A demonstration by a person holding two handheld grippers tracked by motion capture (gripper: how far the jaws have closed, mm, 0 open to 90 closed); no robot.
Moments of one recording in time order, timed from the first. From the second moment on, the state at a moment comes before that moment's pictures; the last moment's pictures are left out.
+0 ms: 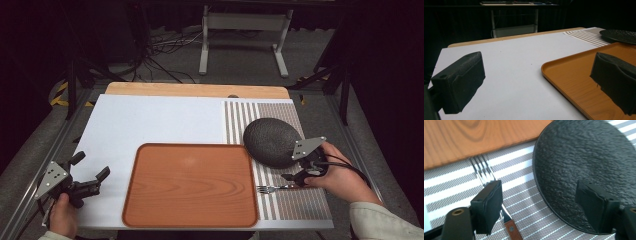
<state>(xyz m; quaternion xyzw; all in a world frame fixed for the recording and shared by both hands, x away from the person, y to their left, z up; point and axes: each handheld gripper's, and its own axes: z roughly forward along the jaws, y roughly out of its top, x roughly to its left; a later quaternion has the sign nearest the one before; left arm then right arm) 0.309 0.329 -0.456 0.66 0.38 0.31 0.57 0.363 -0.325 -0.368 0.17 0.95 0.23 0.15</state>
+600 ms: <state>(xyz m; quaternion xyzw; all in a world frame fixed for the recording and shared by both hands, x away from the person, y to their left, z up) 0.309 0.329 -0.456 0.66 0.38 0.31 0.57 0.368 -0.313 -0.383 0.10 0.98 0.13 0.08</state>
